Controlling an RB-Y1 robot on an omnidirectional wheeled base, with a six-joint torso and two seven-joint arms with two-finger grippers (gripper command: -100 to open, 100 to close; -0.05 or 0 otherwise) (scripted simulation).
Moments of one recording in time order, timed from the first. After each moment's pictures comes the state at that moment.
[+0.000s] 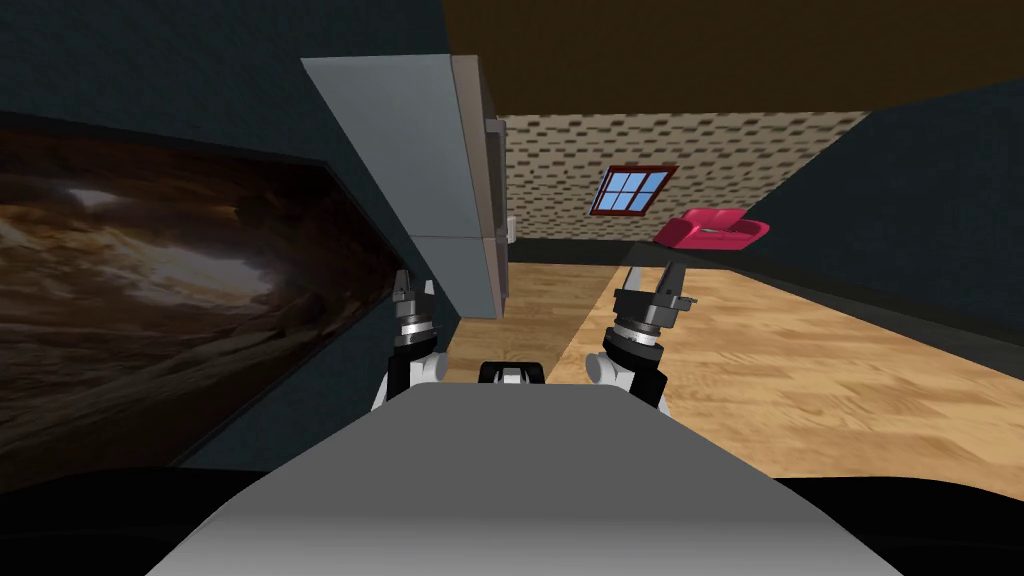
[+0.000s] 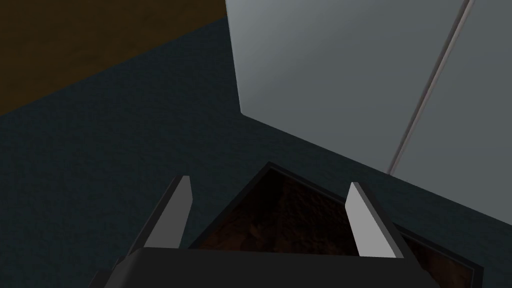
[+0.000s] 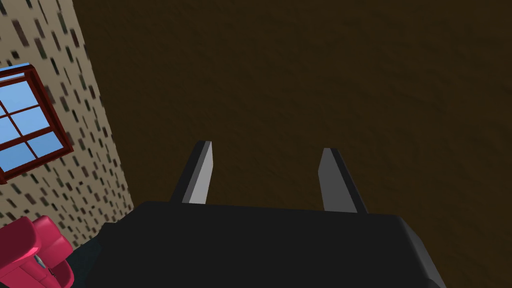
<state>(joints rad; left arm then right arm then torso) 0.54 -0.04 0.02 -2.27 0.04 -0.42 0.04 0.54 0.04 -0.06 -2.36 -0.06 -0.62 -0.01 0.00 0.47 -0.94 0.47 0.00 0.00</state>
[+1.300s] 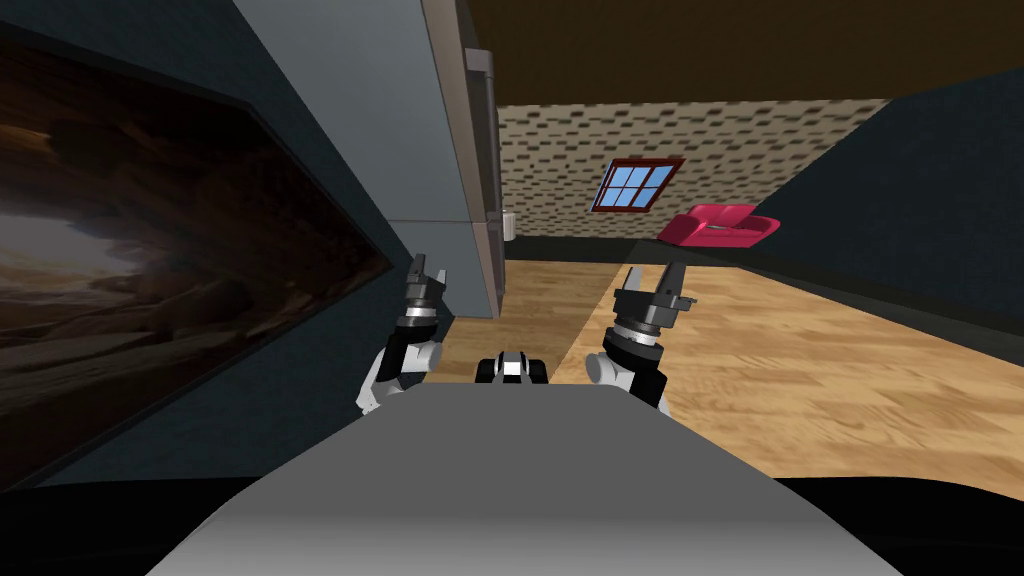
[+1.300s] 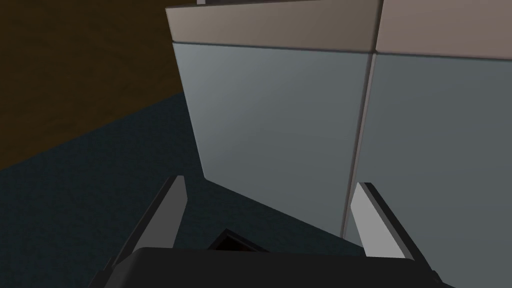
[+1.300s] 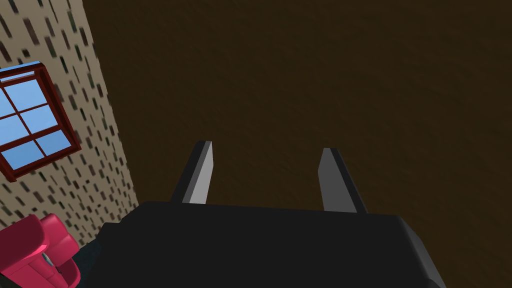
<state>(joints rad) 0.40 0.17 0.00 -2.31 0.06 -0.21 0.07 0.54 0.04 -0.06 -2.36 -0.06 -0.62 -0.01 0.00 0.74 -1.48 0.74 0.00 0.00</state>
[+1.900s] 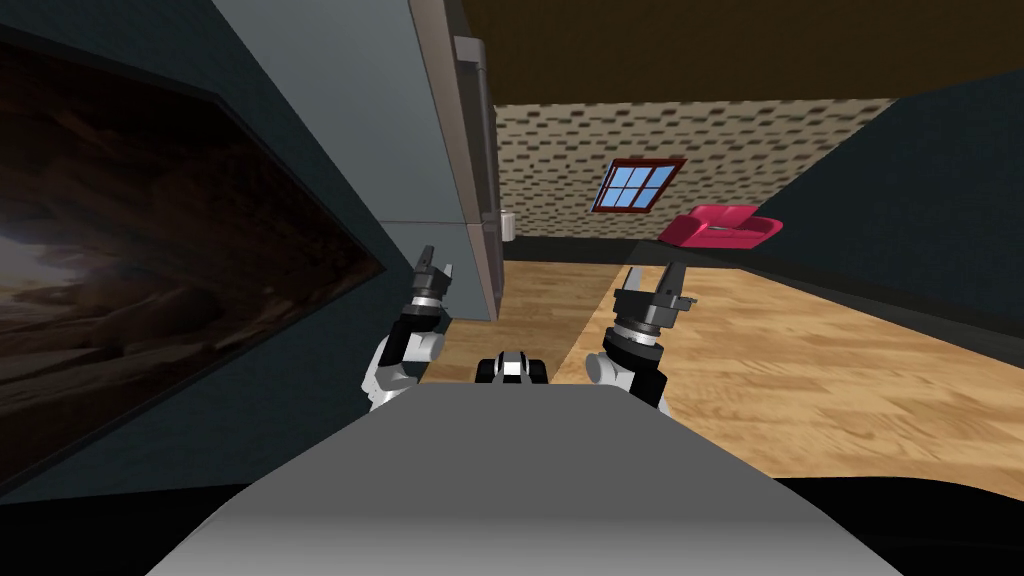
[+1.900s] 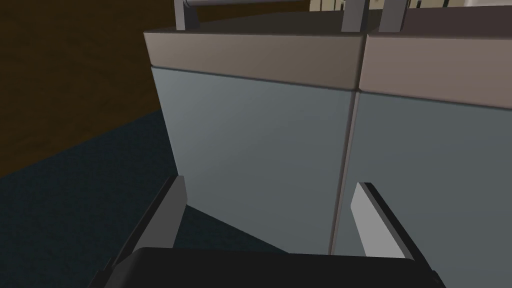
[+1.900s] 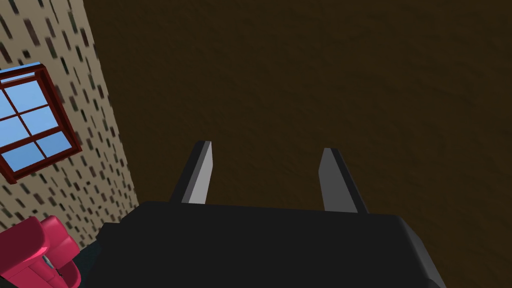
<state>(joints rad) 0.30 0.19 -0.01 -2.33 0.06 -0.06 0.08 0.54 0.04 -0.06 -2.36 -0.06 -0.62 -0.01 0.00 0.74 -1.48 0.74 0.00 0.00</state>
